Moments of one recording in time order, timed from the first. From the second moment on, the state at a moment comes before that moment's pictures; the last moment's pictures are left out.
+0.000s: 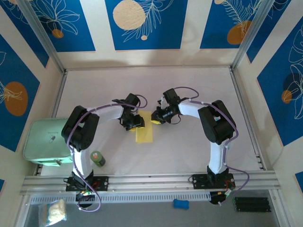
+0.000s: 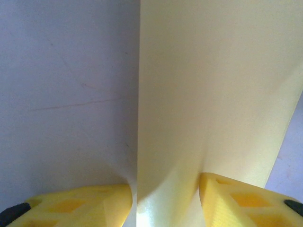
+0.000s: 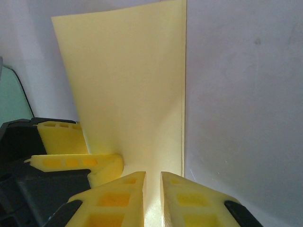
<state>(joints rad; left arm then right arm) -0.56 1.93 1.18 -0.64 0.27 -0.65 0.48 1.96 1.18 -0.35 -0.65 0.68</state>
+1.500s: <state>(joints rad) -0.58 1.89 1.23 -0.67 0.23 -0.66 0.52 2.04 1.23 -0.42 -0.64 0.57</state>
